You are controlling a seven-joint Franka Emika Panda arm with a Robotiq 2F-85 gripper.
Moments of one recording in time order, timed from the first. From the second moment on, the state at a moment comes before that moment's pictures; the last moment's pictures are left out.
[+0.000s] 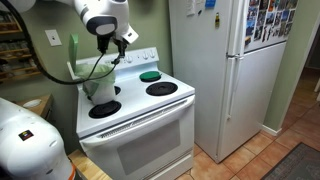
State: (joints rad) arm 0.04 -0.48 0.09 -2.35 0.87 2.27 0.37
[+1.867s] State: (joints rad) arm -0.13 -0.21 -0.17 -2.48 1.05 1.90 0.04
